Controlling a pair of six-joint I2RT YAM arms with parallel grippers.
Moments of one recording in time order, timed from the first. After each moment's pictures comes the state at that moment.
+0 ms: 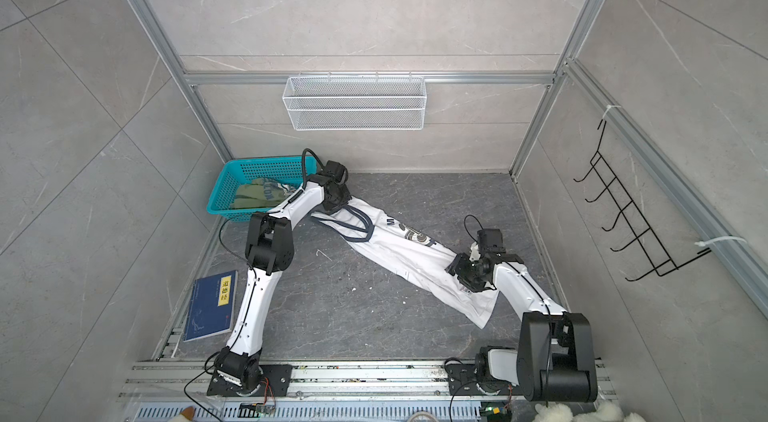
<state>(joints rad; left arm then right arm) -0.36 2.52 2.24 -0.76 -0.05 -0.72 -0.04 1.30 0.68 -0.57 -0.36 0.54</state>
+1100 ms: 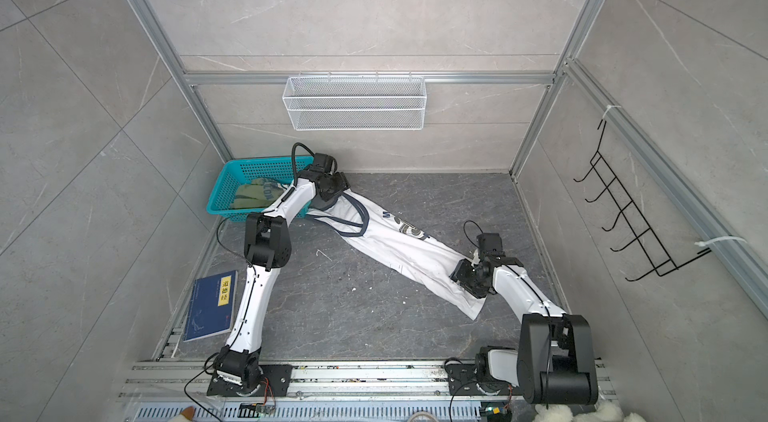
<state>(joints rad) -0.30 2.54 2.29 -0.65 0.11 -0.68 -0.04 1.28 0.67 -0.61 -0.27 0.53</state>
